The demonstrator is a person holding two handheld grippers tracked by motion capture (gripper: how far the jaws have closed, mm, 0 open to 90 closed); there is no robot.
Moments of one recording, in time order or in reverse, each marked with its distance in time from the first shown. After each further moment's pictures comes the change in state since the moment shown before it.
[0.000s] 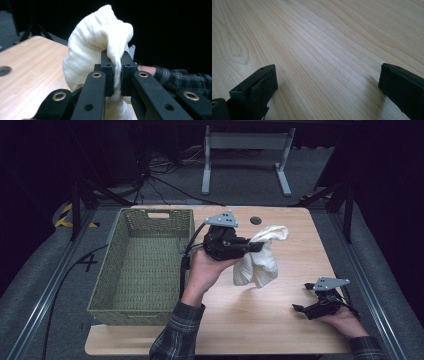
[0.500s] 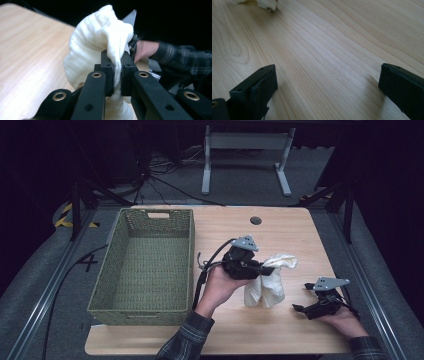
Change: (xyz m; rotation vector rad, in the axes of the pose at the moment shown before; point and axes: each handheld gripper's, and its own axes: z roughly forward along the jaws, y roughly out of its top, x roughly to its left) left arm -0.002 -0.043 0.055 0.160 -0.026 -0.010; right arm 0.000 0.000 0.000 0.000 0.000 0.000
